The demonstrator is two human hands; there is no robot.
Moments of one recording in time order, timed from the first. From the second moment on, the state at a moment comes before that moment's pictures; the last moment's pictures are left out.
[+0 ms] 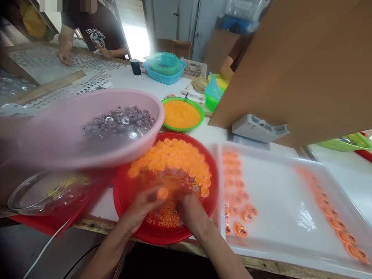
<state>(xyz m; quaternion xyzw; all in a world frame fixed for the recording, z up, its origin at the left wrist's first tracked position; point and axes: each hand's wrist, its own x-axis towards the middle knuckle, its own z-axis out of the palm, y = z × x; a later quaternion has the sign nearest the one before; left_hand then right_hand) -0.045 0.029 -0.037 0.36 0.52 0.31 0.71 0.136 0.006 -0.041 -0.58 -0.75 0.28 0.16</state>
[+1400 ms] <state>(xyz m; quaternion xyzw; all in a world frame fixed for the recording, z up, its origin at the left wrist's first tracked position) -0.048 0.033 -0.031 0.41 0.55 0.39 0.61 0.132 -0.006 -0.010 -0.57 -0.78 0.22 0.12</state>
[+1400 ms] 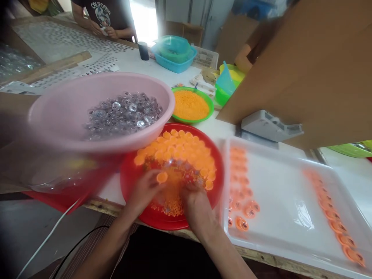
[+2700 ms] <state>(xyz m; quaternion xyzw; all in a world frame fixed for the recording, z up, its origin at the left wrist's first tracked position) -0.017 0.014 -0.033 0.35 0.47 0.38 0.71 0.142 -0.005 -0.026 -0.50 -0.40 0.66 0.40</state>
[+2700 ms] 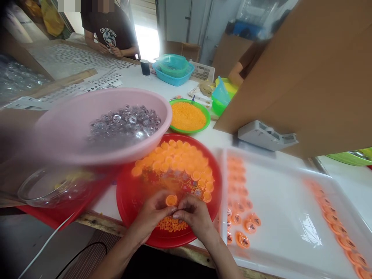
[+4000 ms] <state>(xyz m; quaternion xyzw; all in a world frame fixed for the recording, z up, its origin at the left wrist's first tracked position) -0.027 0.014 -0.031 0.34 0.40 0.30 0.79 0.149 0.011 -0.012 -0.52 -0.54 0.59 0.29</state>
